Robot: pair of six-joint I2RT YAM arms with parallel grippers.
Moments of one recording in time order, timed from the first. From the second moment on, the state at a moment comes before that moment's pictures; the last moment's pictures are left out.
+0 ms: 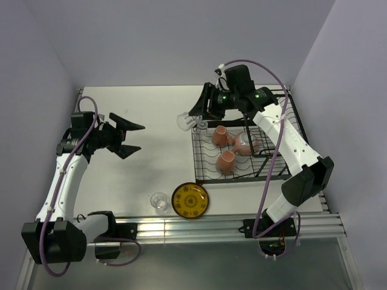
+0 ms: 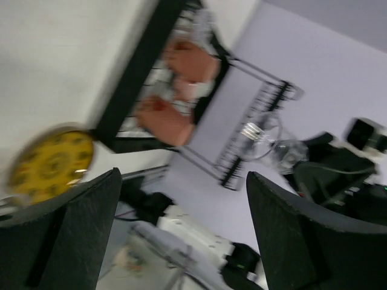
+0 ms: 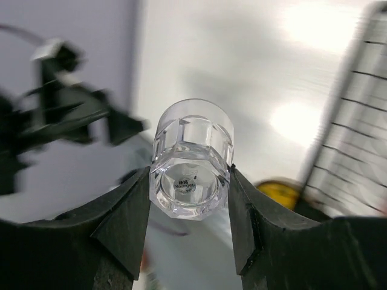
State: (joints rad) left arm 0.04 1.09 0.99 -0.61 0.72 -1.24; right arm 0.47 1.59 1.73 -0.79 -0.51 0.70
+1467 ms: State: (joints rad) left arm -0.42 1.14 1.08 -1.16 0.19 -0.81; right arm 0.63 1.92 1.62 -0.91 0.16 0.42
